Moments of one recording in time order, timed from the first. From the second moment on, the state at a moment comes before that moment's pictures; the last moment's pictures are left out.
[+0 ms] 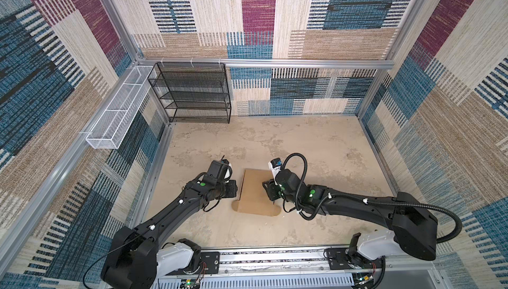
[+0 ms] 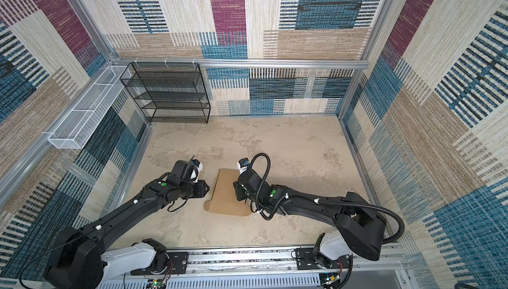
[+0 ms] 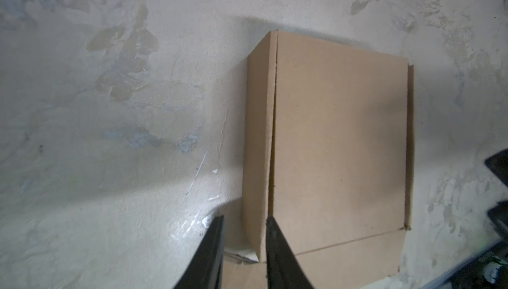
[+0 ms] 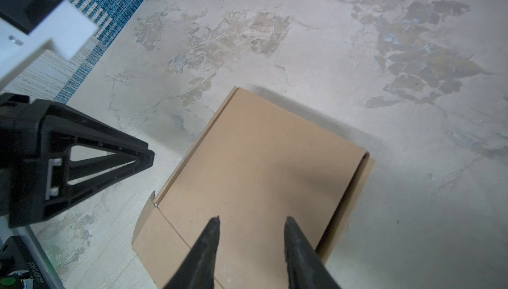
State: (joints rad) left arm -0.45 1.21 0.71 -0.51 0.14 -0.43; right arm 0.98 1.42 0.80 -0.05 0.21 0.53
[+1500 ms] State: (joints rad) left arm -0.44 1.36 0.72 -0.40 0.22 -0.39; right arm 0.94 1.27 0.71 -0.10 0.20 0.62
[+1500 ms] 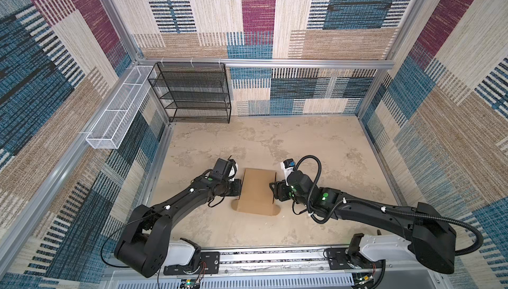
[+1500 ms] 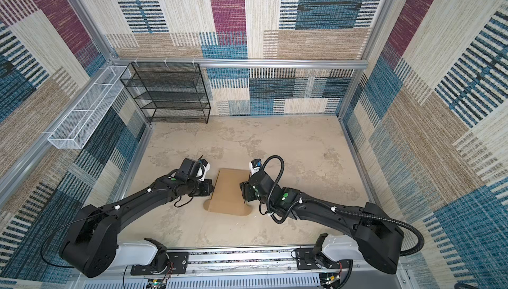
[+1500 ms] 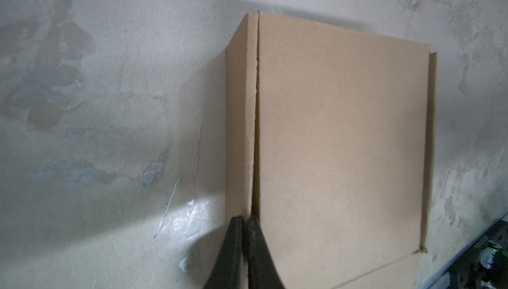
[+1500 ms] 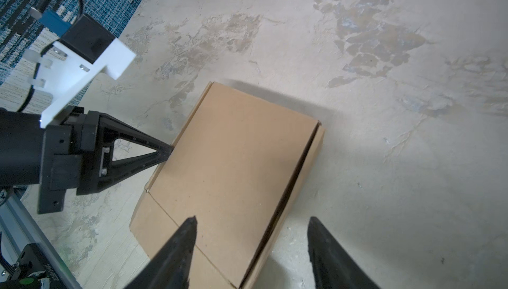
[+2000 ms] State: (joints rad) left arm -0.44 1.33 0.68 -0.37 0.22 -0.40; right arm 0.90 1.27 0.67 -0.09 0.06 0.74
